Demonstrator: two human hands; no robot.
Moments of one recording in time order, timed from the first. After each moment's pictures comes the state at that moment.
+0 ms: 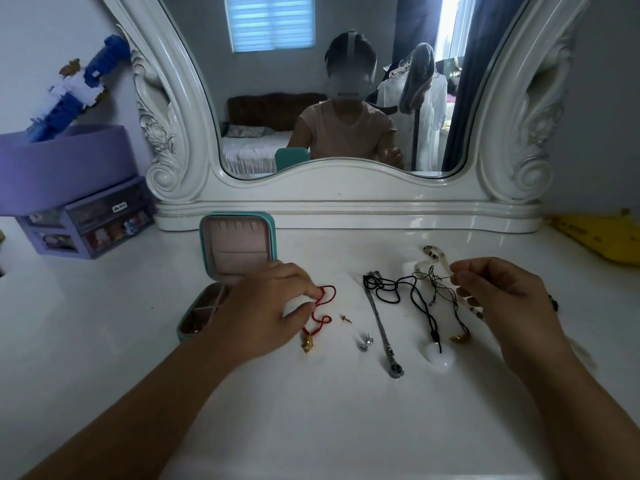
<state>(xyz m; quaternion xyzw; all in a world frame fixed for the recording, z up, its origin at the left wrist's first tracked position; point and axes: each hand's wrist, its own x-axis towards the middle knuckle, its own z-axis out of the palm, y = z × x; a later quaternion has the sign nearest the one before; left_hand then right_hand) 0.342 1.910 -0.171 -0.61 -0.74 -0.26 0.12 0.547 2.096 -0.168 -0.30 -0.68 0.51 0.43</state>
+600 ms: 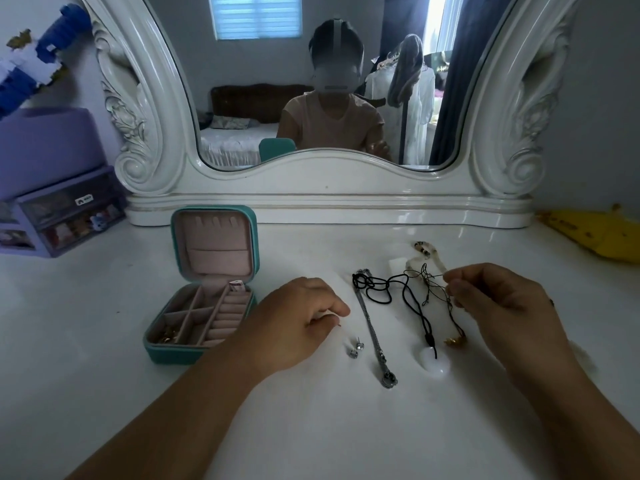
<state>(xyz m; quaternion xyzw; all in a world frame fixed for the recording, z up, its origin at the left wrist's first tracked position) 0.357 1.948 -0.192 -0.61 -0.72 -0.32 -0.02 0.553 2.089 -0.170 -0.32 -0.72 0.46 0.42</state>
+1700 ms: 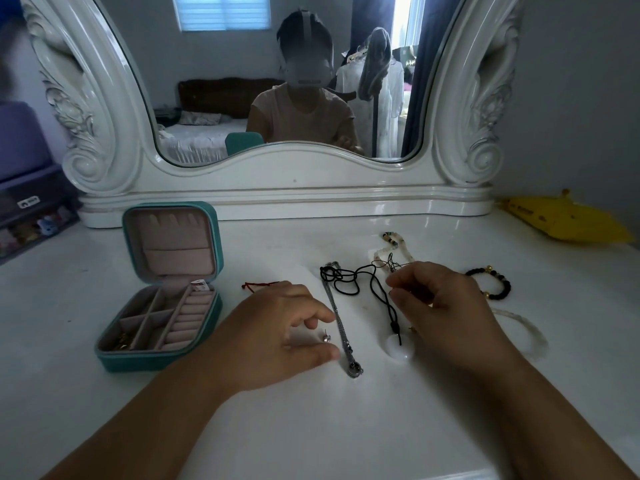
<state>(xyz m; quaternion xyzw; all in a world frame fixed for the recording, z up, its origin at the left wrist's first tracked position) 0.375 1.943 -0.187 -0.66 -0.70 -0.28 -0.03 0.551 2.084 -0.176 -0.28 -0.83 0.34 0.33</state>
